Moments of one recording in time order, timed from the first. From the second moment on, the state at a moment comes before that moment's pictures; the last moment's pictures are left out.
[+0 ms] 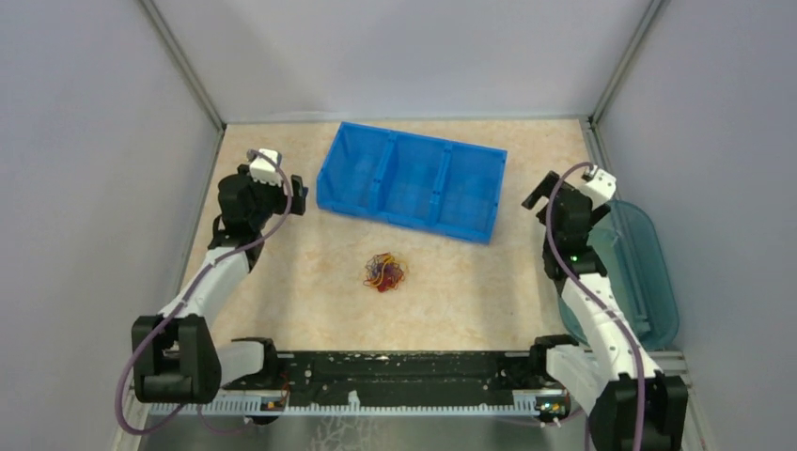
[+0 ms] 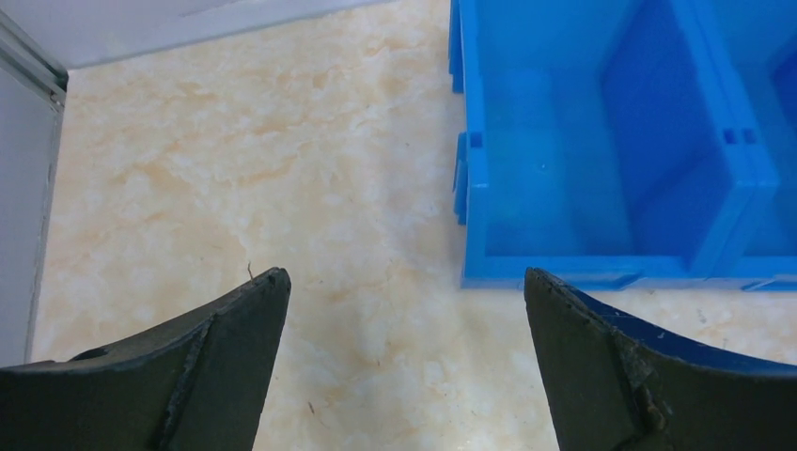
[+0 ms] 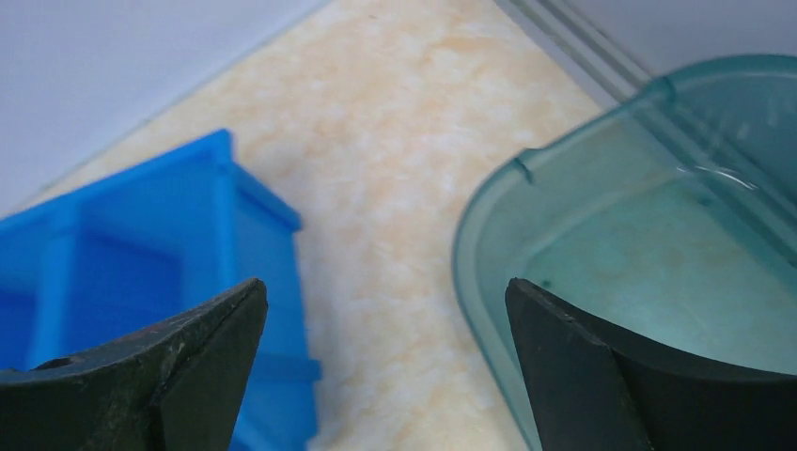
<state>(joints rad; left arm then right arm) -0.03 1.21 0.64 0.33 0.17 0.11 0.08 0.96 0.61 -0.03 0.50 0.44</state>
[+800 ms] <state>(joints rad) -0.03 1.02 0.78 -0.29 0.54 0.31 0.94 1.22 0.70 -0.01 0.10 0.35</state>
